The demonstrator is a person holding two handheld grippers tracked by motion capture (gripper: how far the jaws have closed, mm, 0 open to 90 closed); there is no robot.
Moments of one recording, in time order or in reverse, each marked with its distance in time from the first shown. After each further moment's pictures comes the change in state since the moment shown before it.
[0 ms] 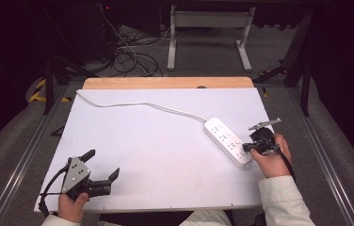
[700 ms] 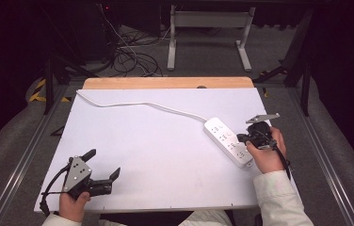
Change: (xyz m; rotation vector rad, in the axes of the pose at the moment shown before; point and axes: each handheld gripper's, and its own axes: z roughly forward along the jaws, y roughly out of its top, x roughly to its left) left arm -0.001 0.000 0.003 0.011 0.005 0.000; right arm 0.005 0.020 0.000 -0.128 0.013 -0.025
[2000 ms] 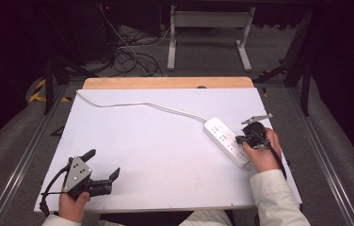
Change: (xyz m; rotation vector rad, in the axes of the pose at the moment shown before) left arm 0.000 0.000 -0.001 0.004 0.009 0.008; right arm -0.001 -0.002 0.020 0.062 -0.032 0.011
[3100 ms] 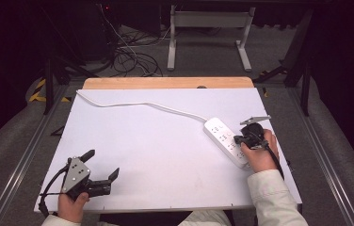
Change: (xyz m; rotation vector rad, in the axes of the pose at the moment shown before) left arm 0.000 0.000 -0.002 -0.007 -0.003 -0.008; right arm 0.004 -0.001 0.005 -0.027 -0.013 0.014
